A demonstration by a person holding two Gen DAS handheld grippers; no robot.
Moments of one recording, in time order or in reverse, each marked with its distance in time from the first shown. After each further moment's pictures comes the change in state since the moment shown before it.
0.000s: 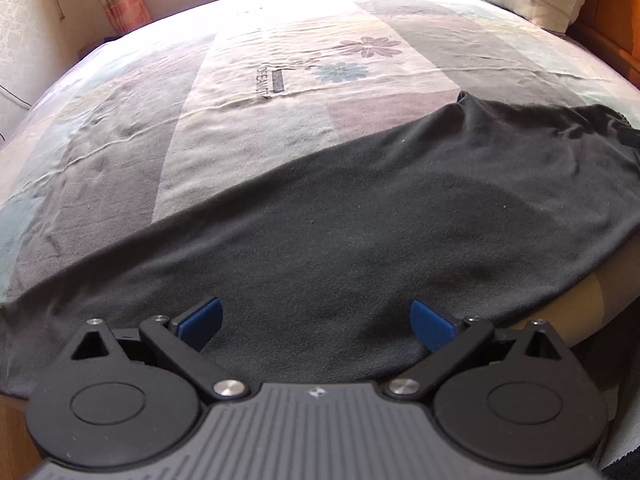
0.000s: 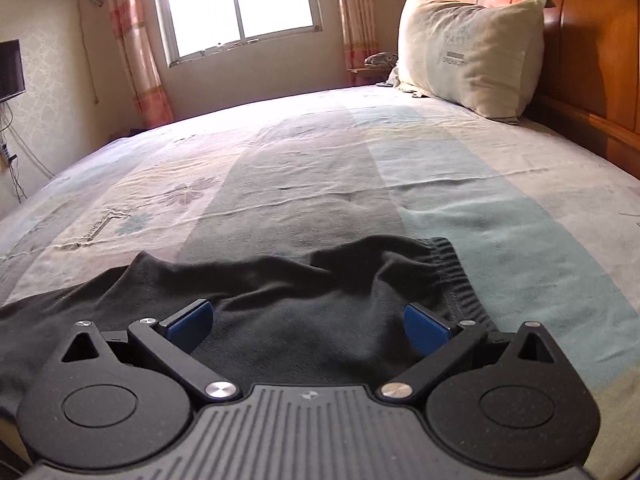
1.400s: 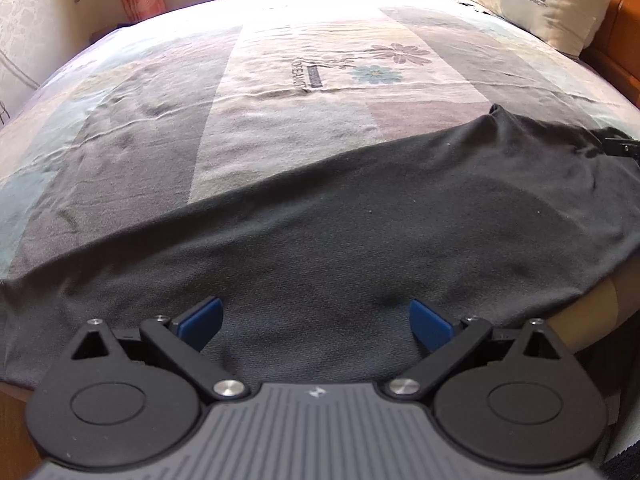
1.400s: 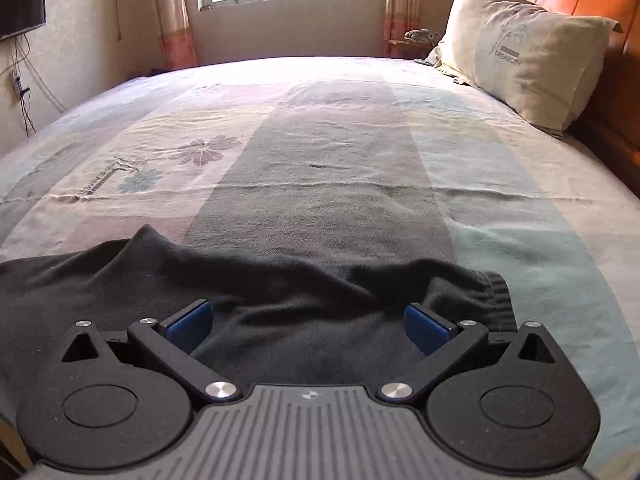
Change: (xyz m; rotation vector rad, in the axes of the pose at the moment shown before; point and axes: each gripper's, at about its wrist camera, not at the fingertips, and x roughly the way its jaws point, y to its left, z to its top) left arm 0.003 0.042 -0.017 -0.037 -0.019 -0.022; right arm 0.024 0.023 0.023 -0.116 0.127 0.011
